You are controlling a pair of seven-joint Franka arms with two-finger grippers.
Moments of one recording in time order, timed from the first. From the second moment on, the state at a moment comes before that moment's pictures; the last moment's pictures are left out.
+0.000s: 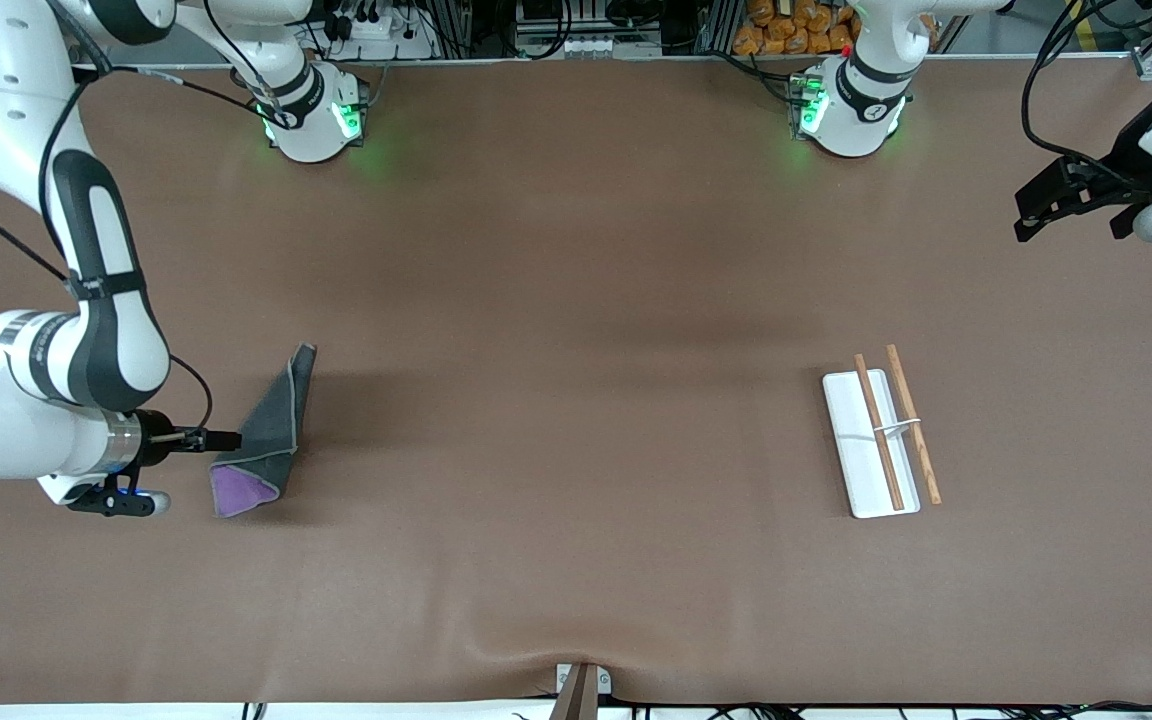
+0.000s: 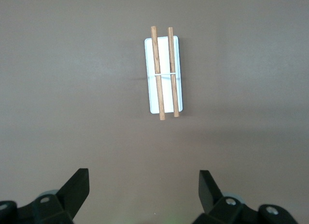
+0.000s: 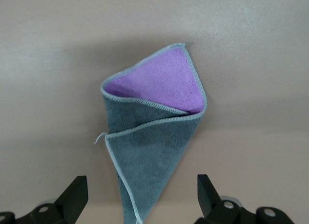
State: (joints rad) left arm -0.05 -0.08 -0.05 -1.60 0.02 1.54 -0.11; right arm -0.07 0.65 -0.03 -1.50 0.16 1.93 -0.05
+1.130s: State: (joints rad) left arm -0.05 -0.08 -0.05 -1.60 0.02 1.54 -0.11; right arm -0.10 0.79 -0.03 -1.51 0.19 2.10 -0.05
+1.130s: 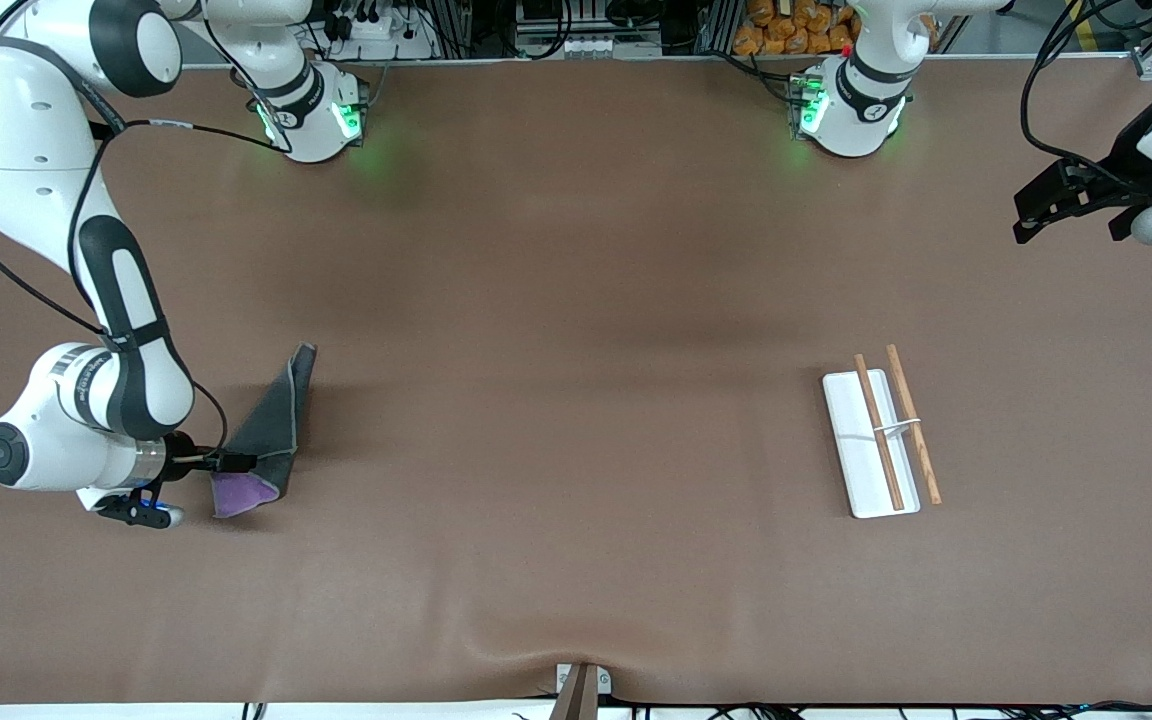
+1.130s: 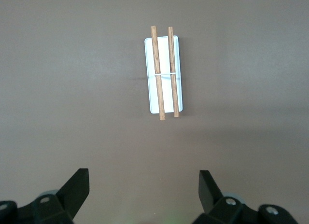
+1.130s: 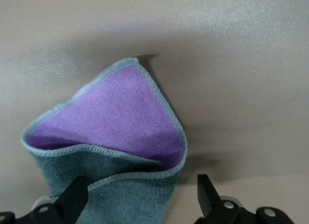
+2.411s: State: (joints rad) left arm -0.04 -0.08 -0.05 -1.60 0.02 1.56 -0.11; right arm -0.10 0.79 -0.03 -1.50 0.19 2.10 -0.10
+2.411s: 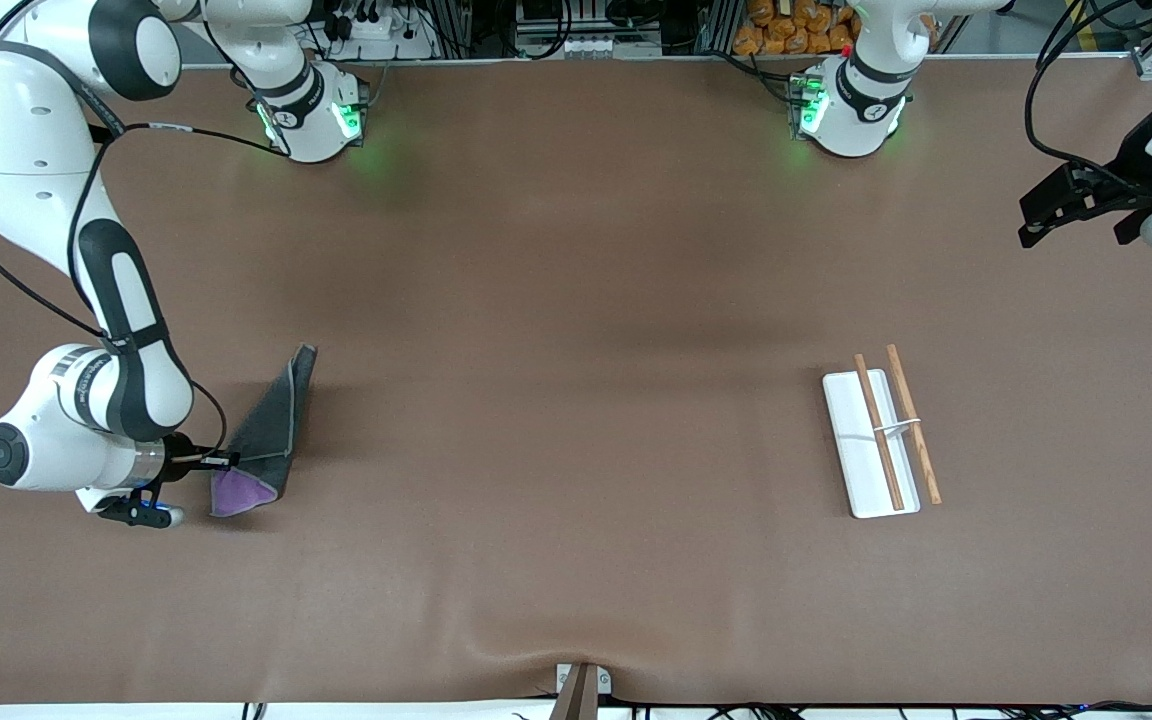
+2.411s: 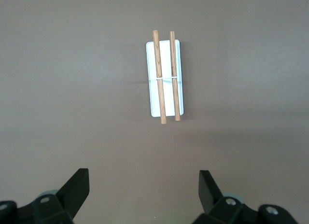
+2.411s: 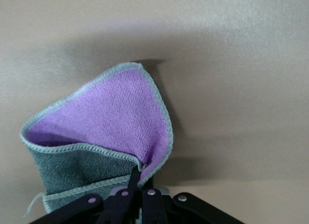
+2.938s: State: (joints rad) left arm -0.04 -0.08 -0.04 -1.60 0.02 1.56 -0.11; right arm -0.10 0.70 -0.03 -1.47 0.19 2.06 -0.22
